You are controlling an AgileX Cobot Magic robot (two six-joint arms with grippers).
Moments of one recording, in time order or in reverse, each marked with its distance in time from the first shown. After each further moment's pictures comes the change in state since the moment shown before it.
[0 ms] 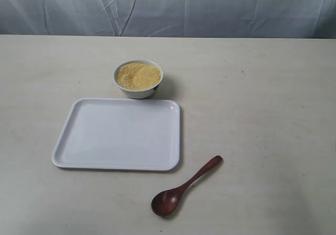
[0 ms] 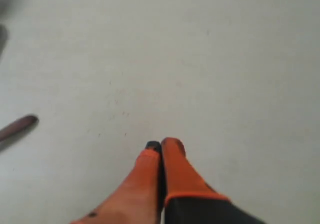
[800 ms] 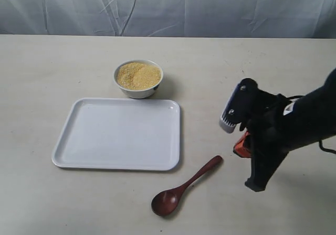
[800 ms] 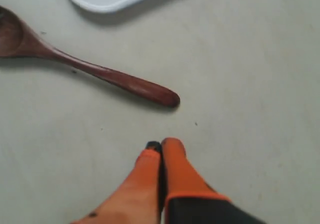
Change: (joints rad) left arm 0.000 0.000 0.000 0.002 0.000 0.000; right arm 0.375 0.746 -0.189 0.398 -0.188 -1.014
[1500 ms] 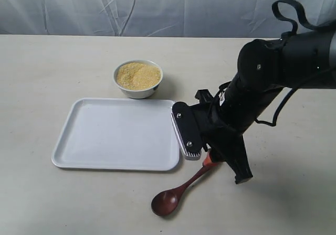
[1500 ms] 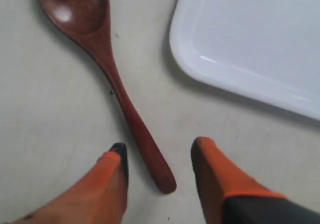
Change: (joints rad) left arm 0.000 0.000 0.000 0.000 0.000 0.000; right arm 0.163 0.296 -0.319 -0.129 0.212 -0.466
